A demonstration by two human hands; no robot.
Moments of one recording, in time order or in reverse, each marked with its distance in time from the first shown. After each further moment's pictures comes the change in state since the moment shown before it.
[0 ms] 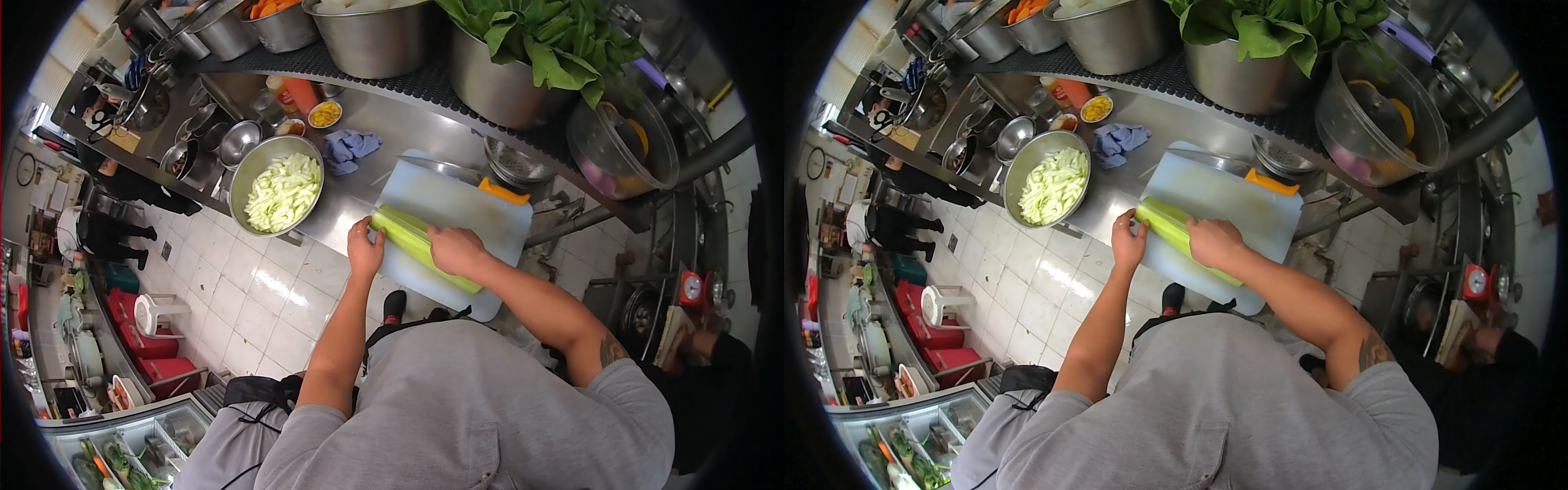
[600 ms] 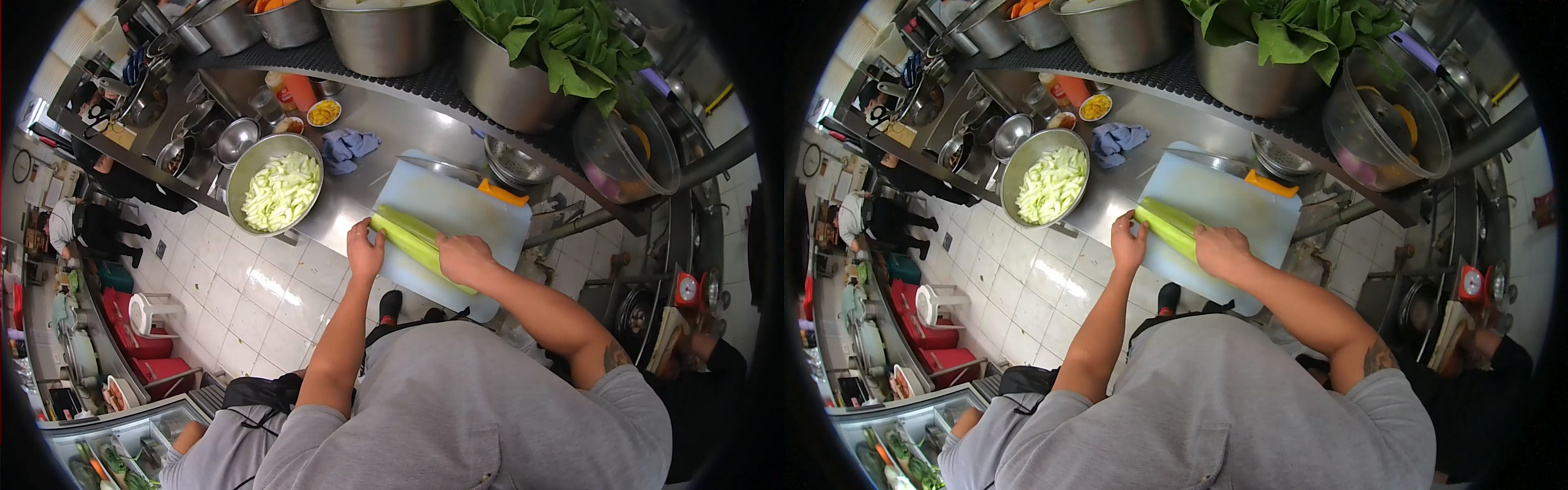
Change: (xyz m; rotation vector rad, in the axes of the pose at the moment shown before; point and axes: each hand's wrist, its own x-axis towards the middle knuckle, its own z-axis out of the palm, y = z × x) left_hand -0.004 -0.006 0.005 -0.009 0.065 0.036; right_hand -0.018 -0.008 -0.008 -0.042 -0.031 0.060
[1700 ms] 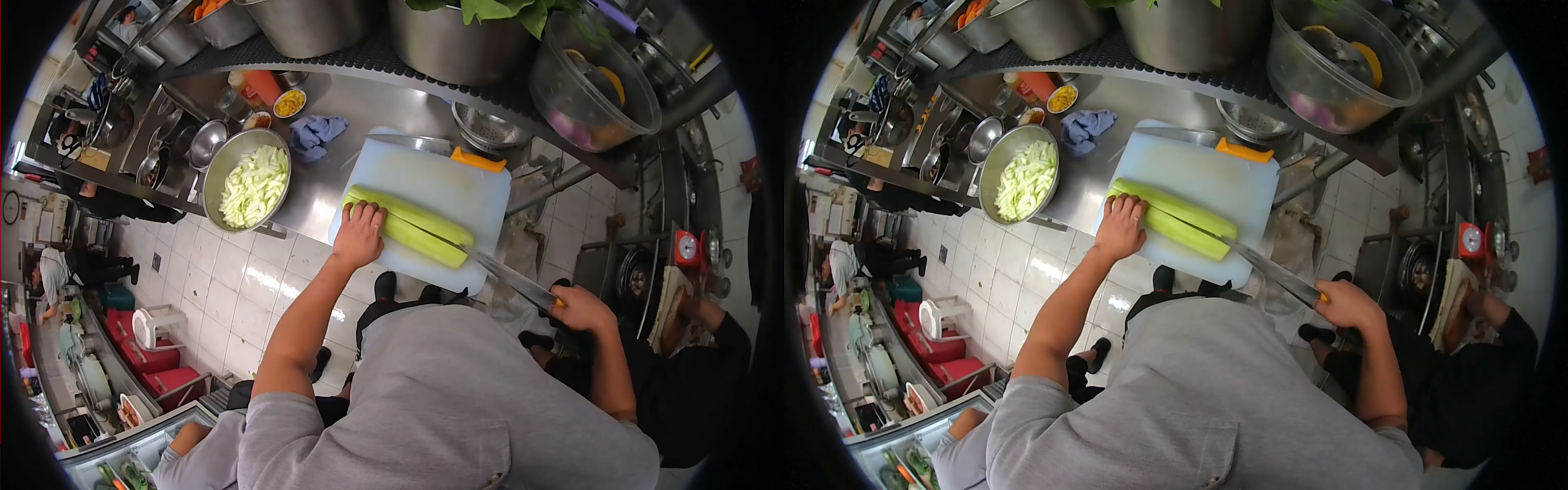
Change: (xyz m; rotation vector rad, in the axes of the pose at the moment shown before) left_hand 0.001 0.049 -0.022 0.557 -0.517 0.727; right_hand -0.254 0.144 -0.006 0.282 -0.219 0.321
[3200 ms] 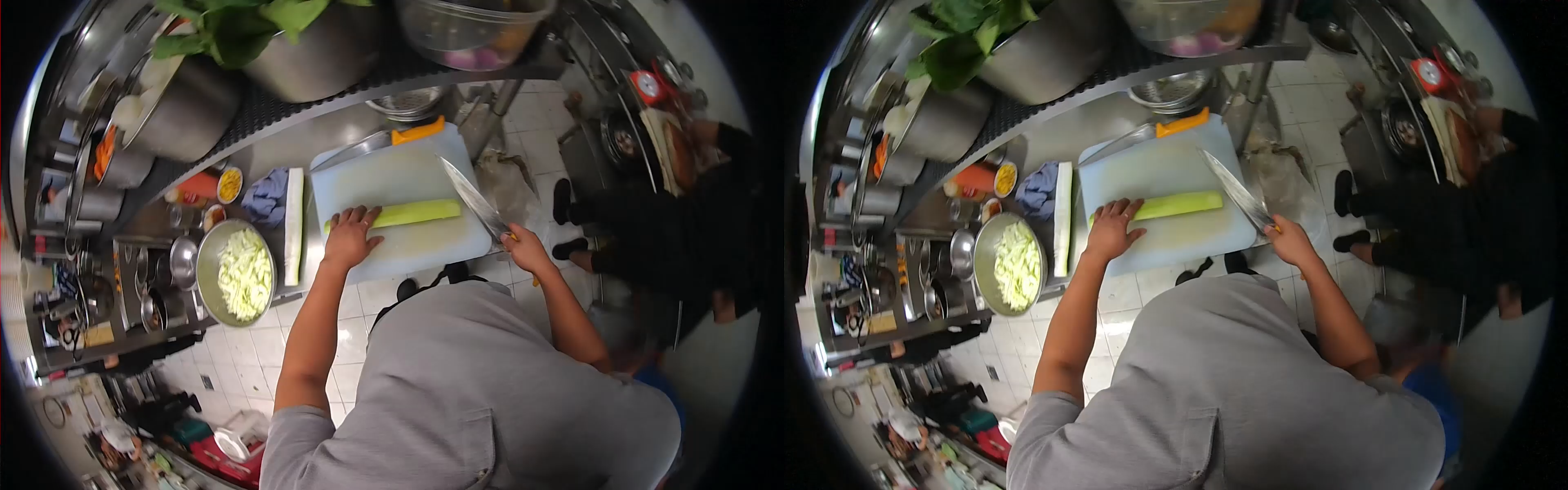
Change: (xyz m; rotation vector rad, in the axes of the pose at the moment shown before) left_hand 0.062 -0.030 -0.013 -0.074 -0.202 0.339; right_hand 0.097 -0.051 0.171 0.811 0.540 0.422
